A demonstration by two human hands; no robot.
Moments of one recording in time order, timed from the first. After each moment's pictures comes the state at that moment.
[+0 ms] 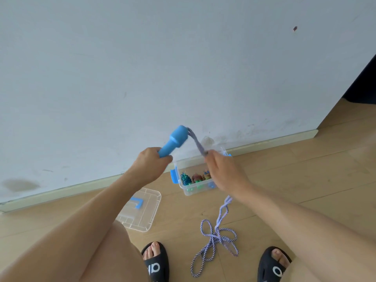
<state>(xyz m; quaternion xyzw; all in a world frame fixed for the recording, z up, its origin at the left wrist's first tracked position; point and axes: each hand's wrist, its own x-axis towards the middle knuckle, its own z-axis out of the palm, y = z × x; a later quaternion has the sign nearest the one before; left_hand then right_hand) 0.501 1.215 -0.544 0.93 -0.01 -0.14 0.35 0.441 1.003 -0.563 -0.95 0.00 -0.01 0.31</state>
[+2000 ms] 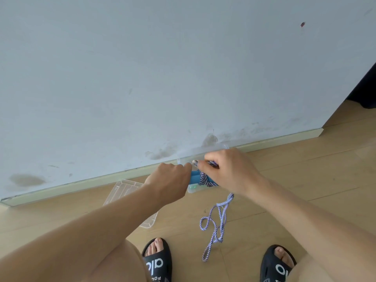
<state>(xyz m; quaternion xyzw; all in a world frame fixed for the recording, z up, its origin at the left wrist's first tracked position) 0.460 1.192 -0.563 0.93 -0.34 0.01 -0.16 0.420 1.011 -0.521 -0.96 -0.11 -0.08 0.24</state>
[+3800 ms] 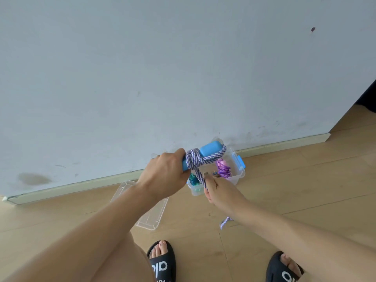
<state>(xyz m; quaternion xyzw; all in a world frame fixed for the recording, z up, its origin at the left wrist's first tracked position) 0.465 1.215 -0.529 0.96 -0.22 0.05 0.14 0.414 1.047 -0.574 -0.90 0.04 0.15 0.41</state>
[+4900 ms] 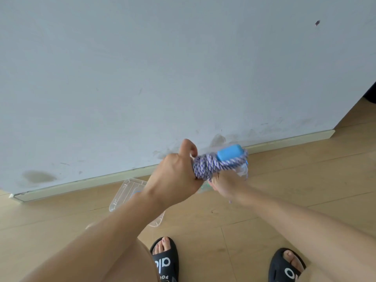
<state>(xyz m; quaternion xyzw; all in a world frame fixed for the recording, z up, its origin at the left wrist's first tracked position) 0.445 1.207 -0.530 0.92 -0.29 0.08 0.27 0.441 1.022 -0.608 -0.92 0.04 0.18 0.34</state>
